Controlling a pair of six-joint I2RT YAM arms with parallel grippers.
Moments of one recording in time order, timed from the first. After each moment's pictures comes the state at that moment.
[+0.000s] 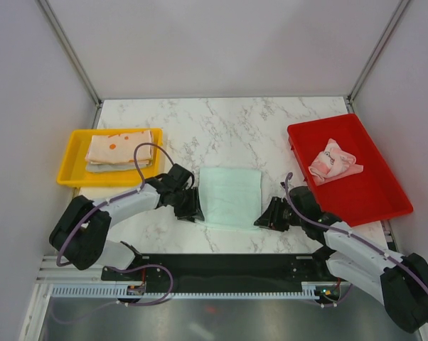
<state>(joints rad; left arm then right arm) -0.61 1.41 0.67 -0.42 0.30 -0.71 0.50 0.92 0.22 -0.08 -0.40 0.84</state>
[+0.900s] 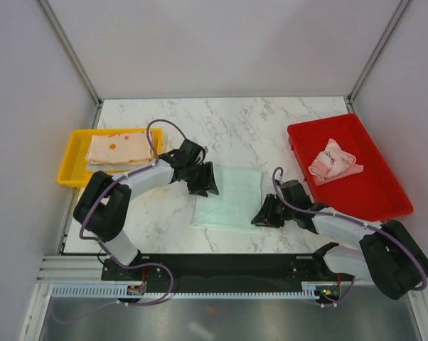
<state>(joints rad) -0.58 1.64 0.99 -0.42 0.32 -0.62 0.50 1.19 0.32 -0.02 -0.40 0.82</state>
